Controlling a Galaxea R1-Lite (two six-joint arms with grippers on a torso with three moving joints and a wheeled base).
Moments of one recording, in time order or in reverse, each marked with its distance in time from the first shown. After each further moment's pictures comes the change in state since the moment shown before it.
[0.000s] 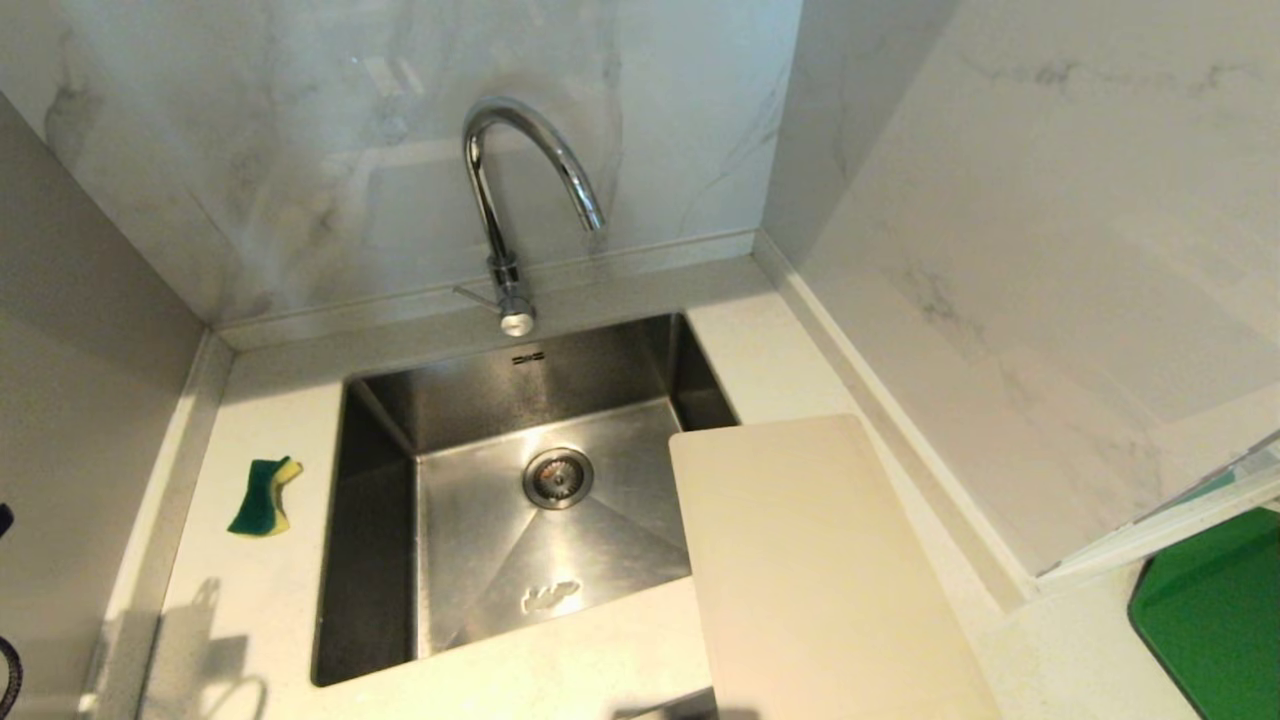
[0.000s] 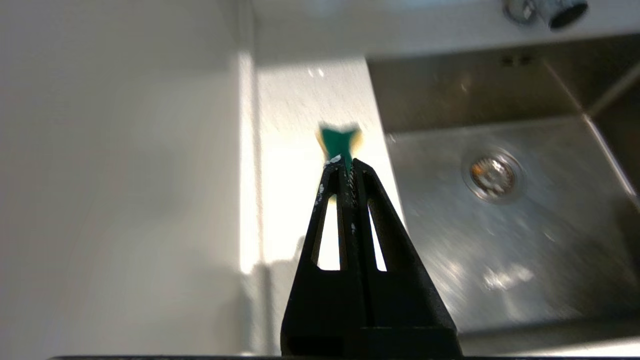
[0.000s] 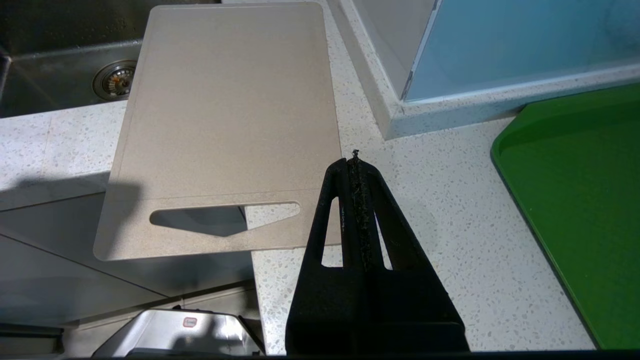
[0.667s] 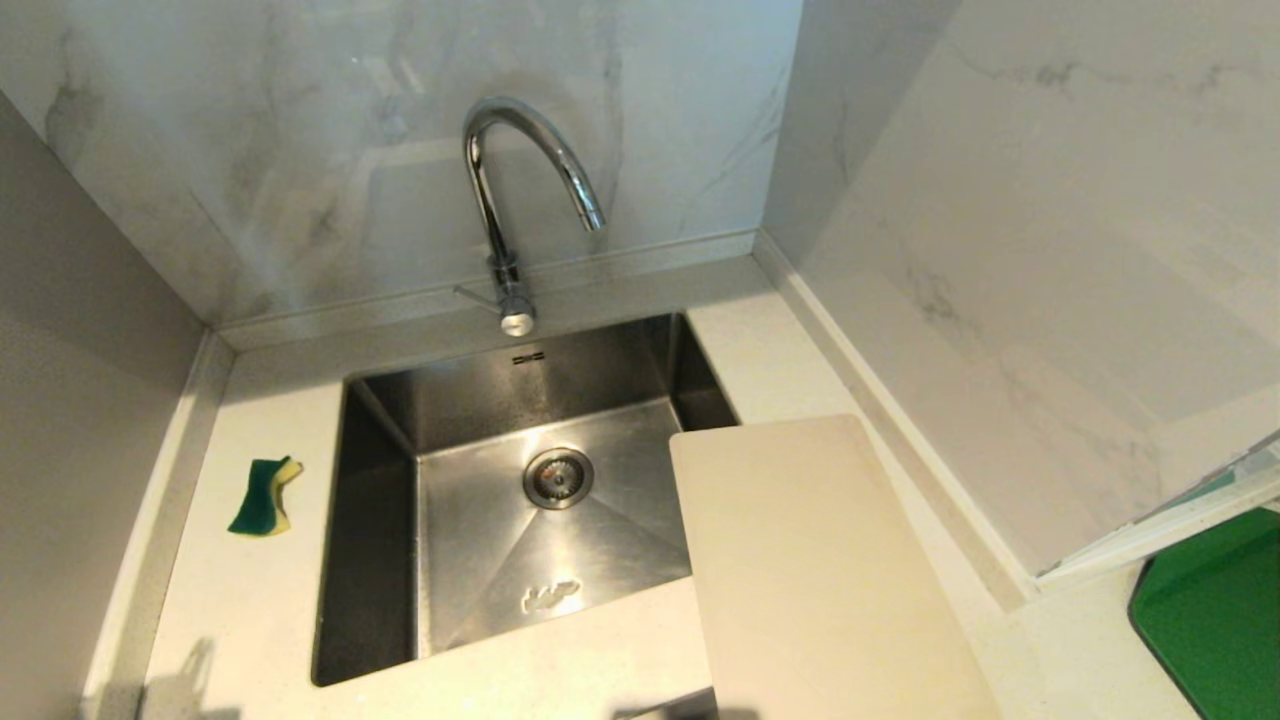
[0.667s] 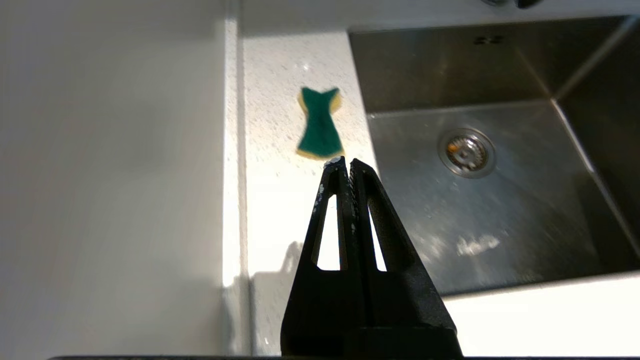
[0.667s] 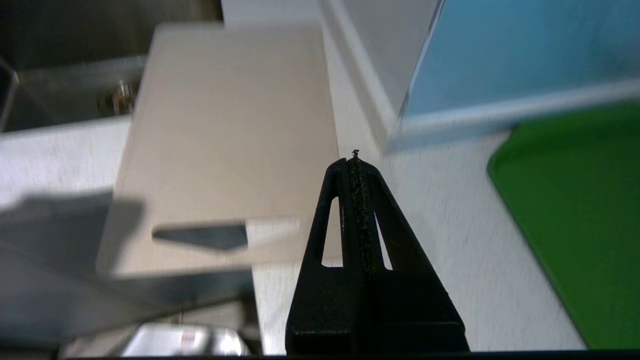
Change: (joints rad) left arm -0.016 -0.277 0.112 0.160 -0.015 -0.036; right arm 0.000 0.000 0.000 -0.031 0.000 0.000
